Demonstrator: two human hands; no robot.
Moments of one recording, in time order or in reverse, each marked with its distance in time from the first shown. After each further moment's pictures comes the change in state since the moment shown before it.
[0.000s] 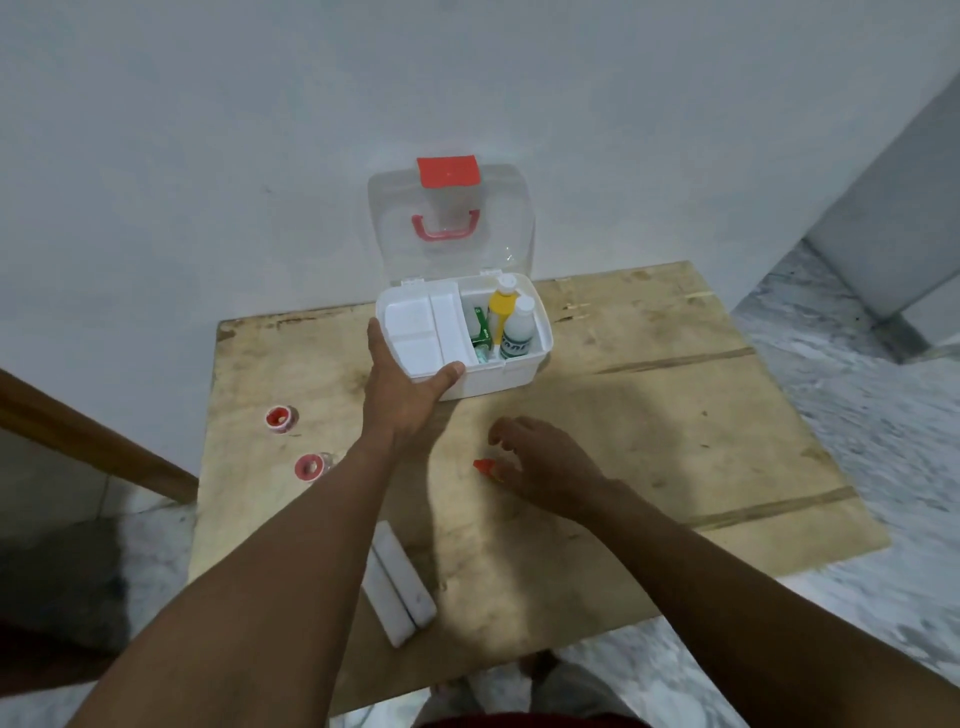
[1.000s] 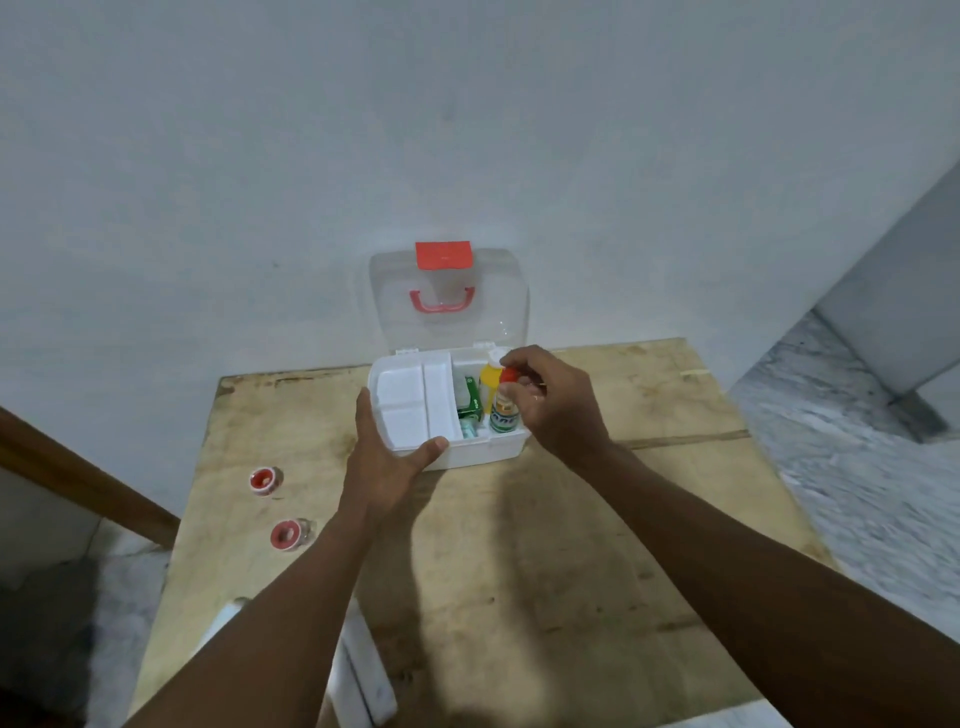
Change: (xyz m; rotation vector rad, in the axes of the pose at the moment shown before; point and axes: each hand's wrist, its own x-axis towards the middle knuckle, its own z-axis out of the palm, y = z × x) left_hand 0.002 0.001 0.004 -0.004 0.024 0.018; right_hand 0.074 0.013 -0.100 0.323 0.565 -0.136
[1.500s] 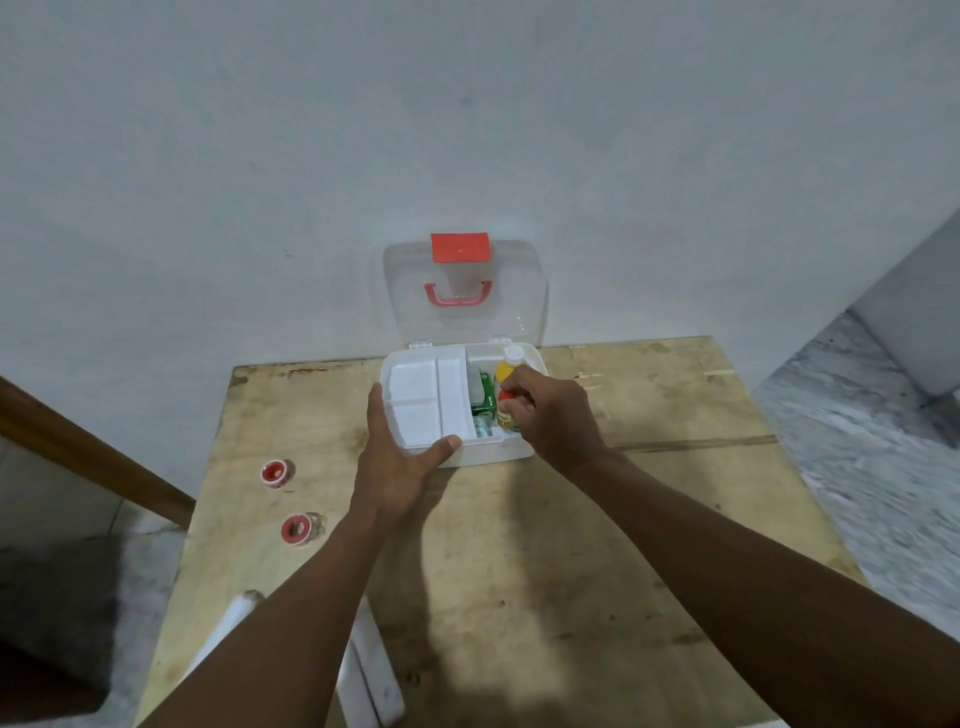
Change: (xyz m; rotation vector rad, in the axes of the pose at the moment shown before) left_hand -0.001 -0.005 0.000 0.005 0.005 -0.043; right_hand 0.001 0.017 0.030 -0.154 -0.103 -0.026
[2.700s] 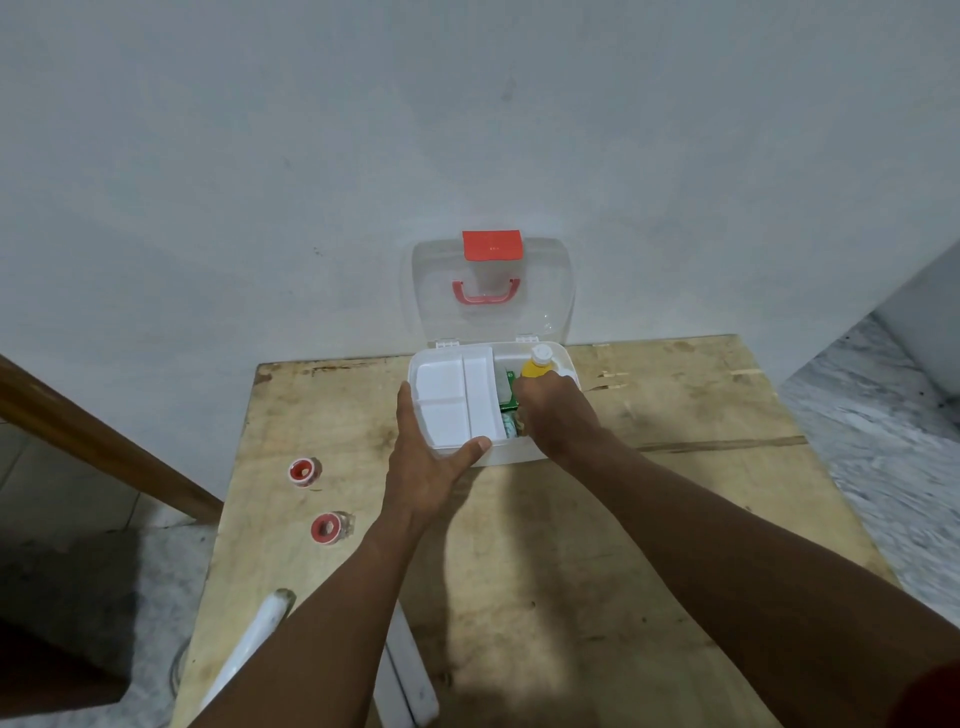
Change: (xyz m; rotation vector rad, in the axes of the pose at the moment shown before) left_hand 0.000 0.000 -0.003 -0.073 -0.007 0.046; right_hand 0.020 -0.007 0.034 -0.453 -0.325 -0.016
